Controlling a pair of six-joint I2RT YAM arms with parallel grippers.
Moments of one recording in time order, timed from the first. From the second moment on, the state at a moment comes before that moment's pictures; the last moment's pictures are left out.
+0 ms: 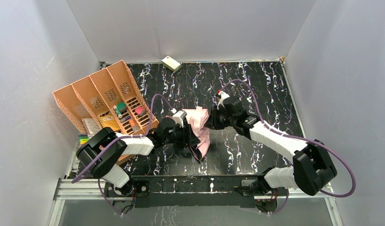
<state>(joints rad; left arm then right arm) -0.77 1.54 0.48 0.53 0.28 -0.66 0.65 1.29 0.75 -0.15 -0.22 0.52</state>
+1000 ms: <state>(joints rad) -0.78 1.55 0.48 0.54 0.30 -0.64 0.63 1.47 0.89 -0.09 -0.41 0.68</state>
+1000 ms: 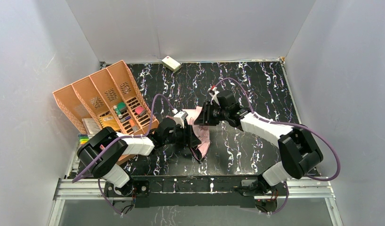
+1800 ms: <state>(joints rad) -0.78 1.55 0.48 0.56 0.32 -0.64 0.60 1.40 0.75 -0.07 -0.54 0.56</state>
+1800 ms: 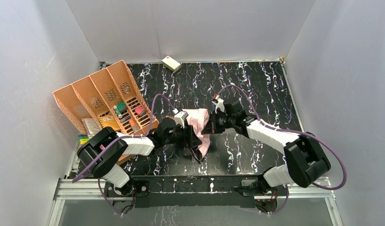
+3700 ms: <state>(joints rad) -0.79 1.57 0.49 0.54 0.32 -0.61 0.60 1.47 0.84 0.01 -0.56 0.60</state>
